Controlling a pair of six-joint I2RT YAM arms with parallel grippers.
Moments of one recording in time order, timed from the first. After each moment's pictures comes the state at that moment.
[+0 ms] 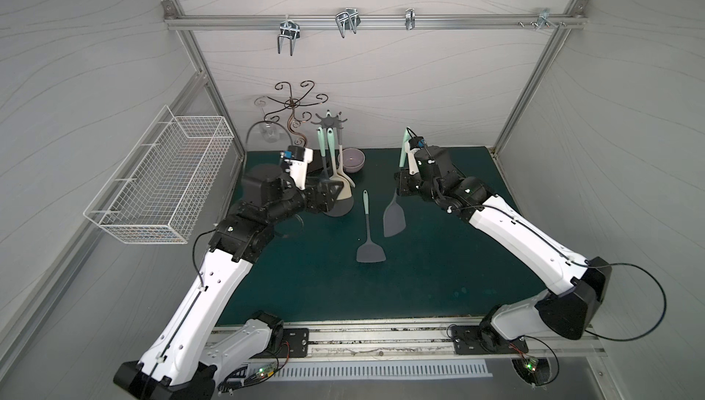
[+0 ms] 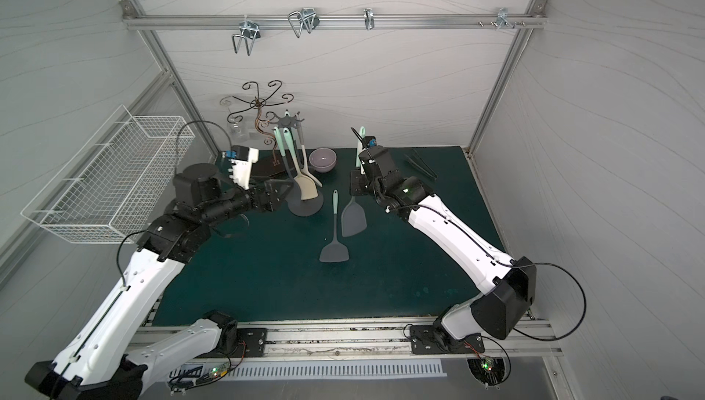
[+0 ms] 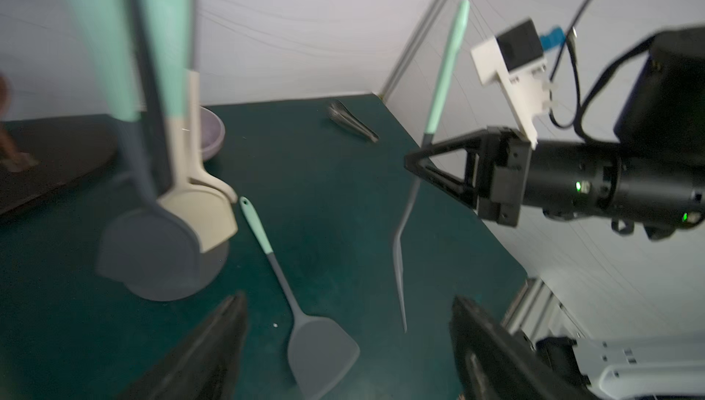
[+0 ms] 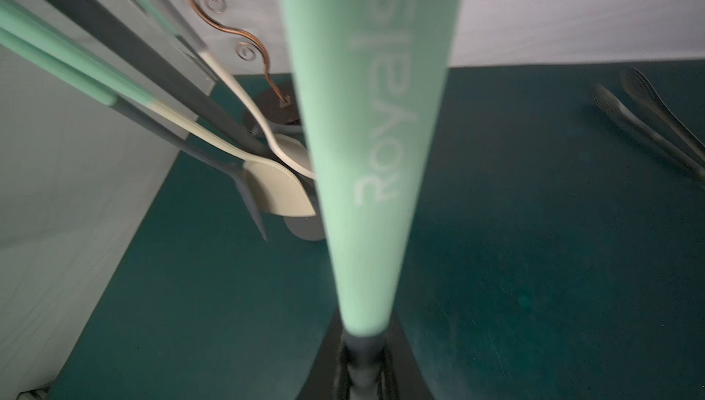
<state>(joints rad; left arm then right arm) -0.50 1.02 1.15 -0.55 0.30 -0.30 0.73 1.42 1.46 -0.68 0.17 0.48</state>
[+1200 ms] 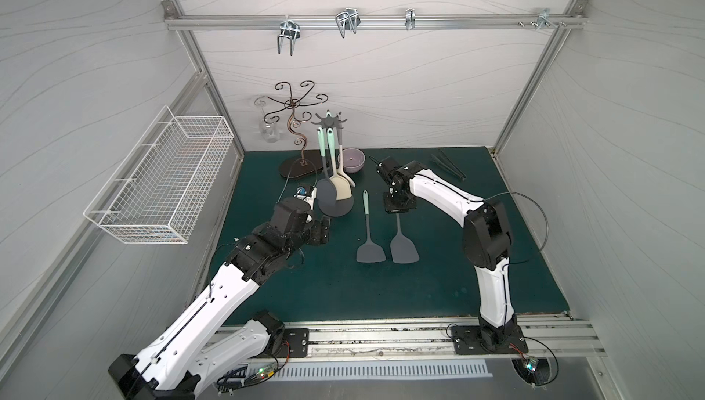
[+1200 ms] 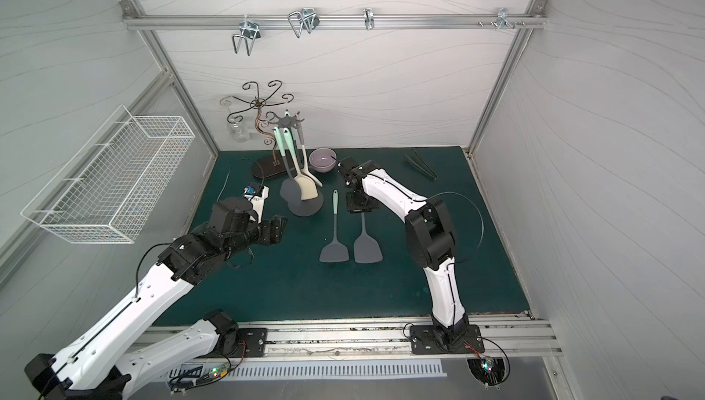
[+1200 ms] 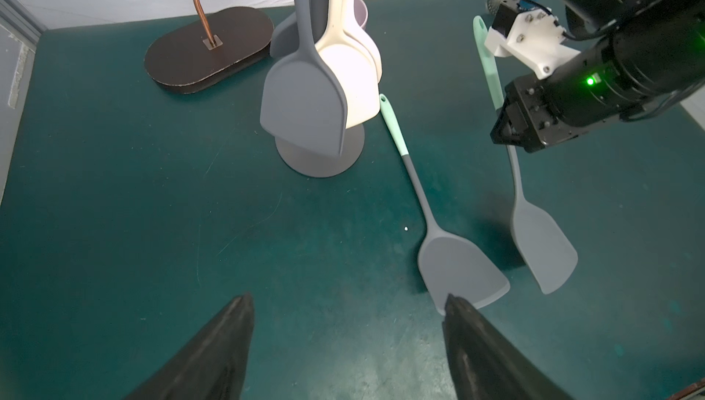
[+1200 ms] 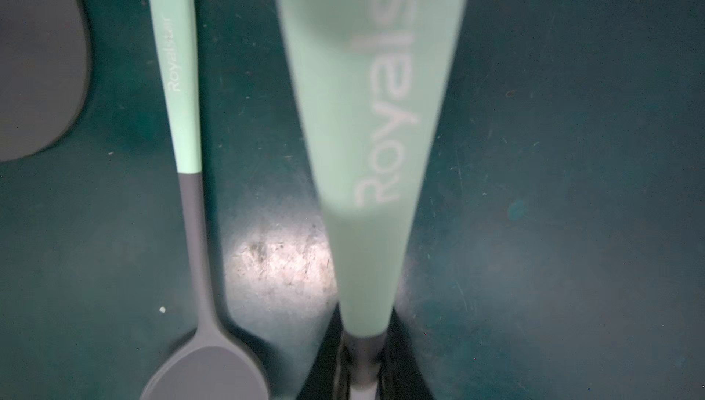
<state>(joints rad) -0.56 0.91 0.98 -0.77 -0.21 -0.27 0.66 2.12 1.85 -1.12 0.12 0.48</state>
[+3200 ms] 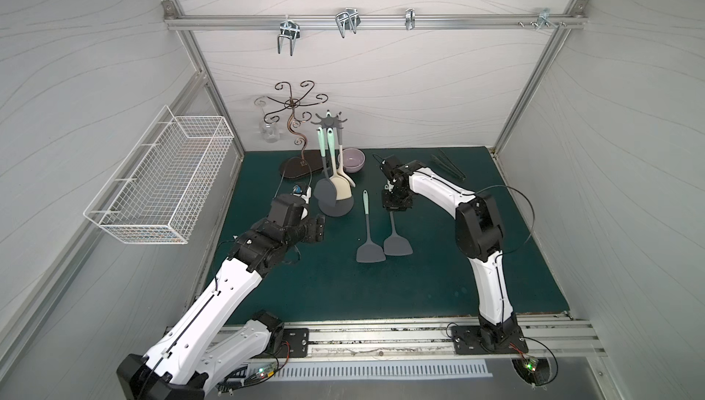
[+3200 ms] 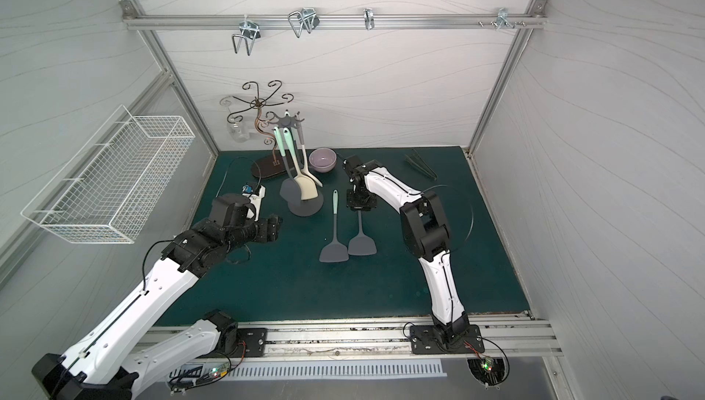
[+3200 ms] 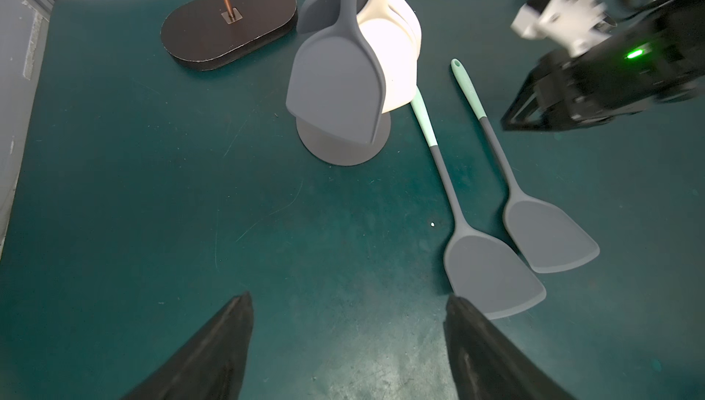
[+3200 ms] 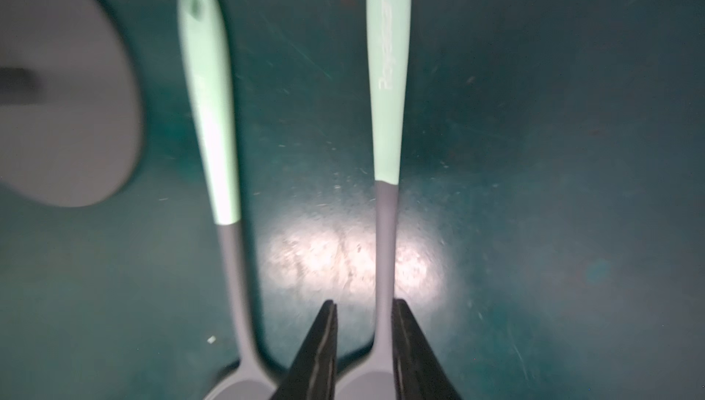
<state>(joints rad) -0.44 0.94 0.95 -0.76 -0.16 -0.24 0.61 2.13 1.86 -1.01 -0.03 0.48</state>
